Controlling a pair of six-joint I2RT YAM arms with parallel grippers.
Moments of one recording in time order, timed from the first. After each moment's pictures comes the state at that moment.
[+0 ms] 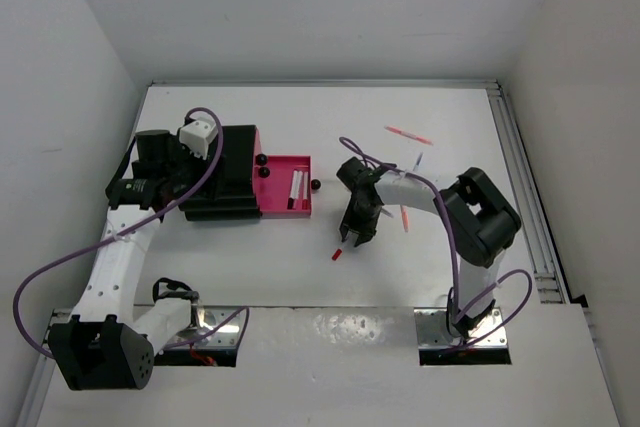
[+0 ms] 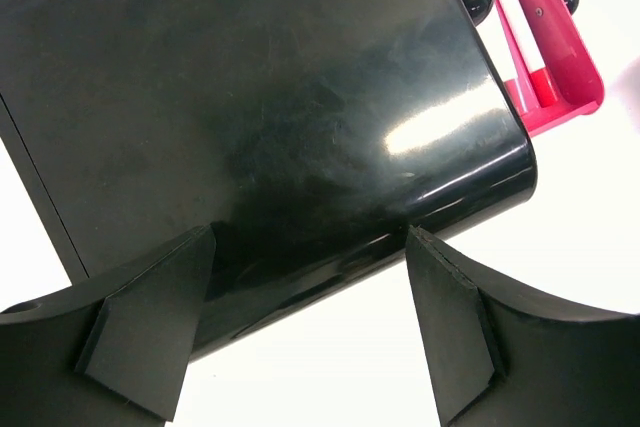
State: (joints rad) left arm 0.03 1.01 0.95 -0.62 0.30 0.29; right arm 0.66 1.85 1.05 -0.64 -0.08 1.03
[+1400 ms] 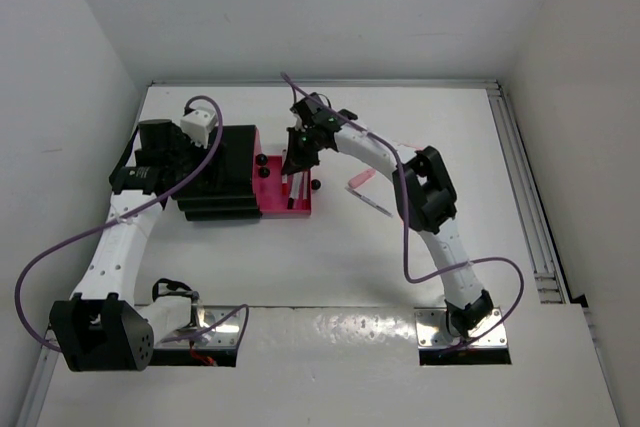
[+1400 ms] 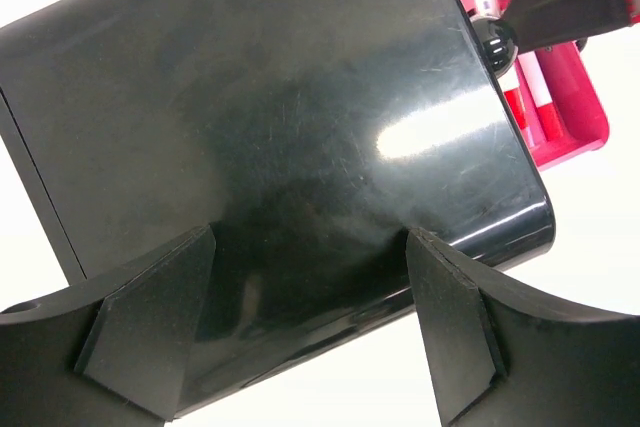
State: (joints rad) left arm 0.03 1.10 1.00 -0.57 0.29 0.26; right arm 0.65 2.32 1.95 -0.60 -0.33 0.60
